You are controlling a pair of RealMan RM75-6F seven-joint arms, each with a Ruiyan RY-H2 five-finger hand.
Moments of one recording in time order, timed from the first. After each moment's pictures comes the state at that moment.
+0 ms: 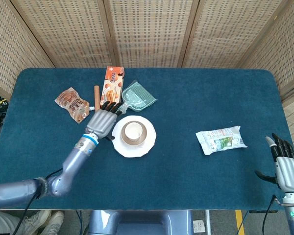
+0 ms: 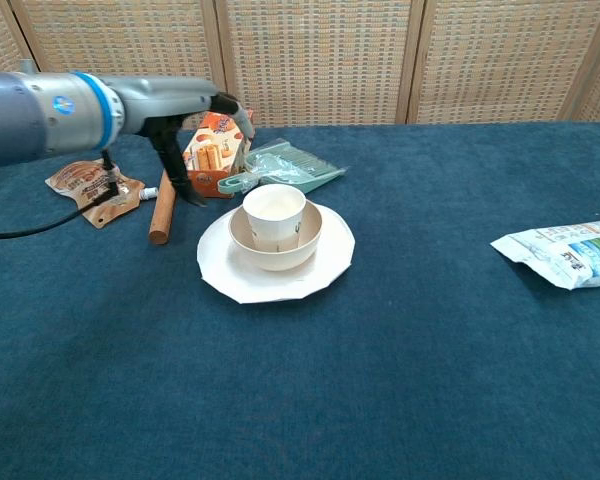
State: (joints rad) left arm -0.95 -1.48 -0.33 -1.62 0.65 0.85 0.78; right arm 0.10 -1.17 0.10 -1.50 -1.43 1.43 0.15
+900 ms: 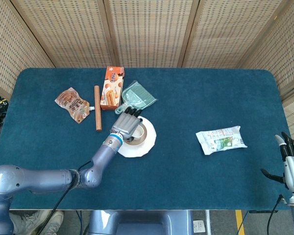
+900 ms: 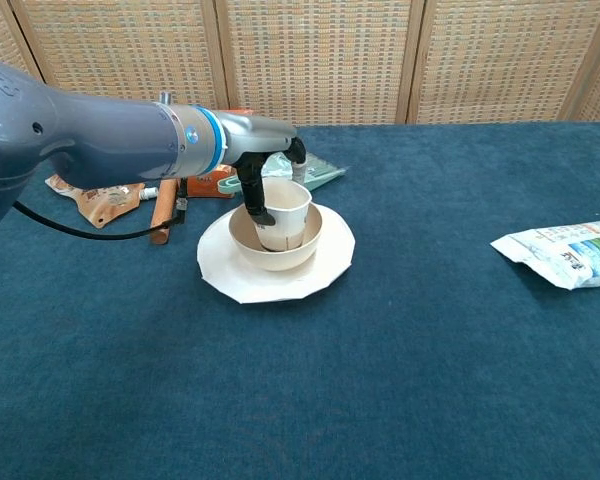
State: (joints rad) left arm -1.23 -1.62 -0.24 -1.45 0.38 0.84 0.82; right arm 0.08 -1.15 0.12 -1.49 -1.41 1.45 0.19
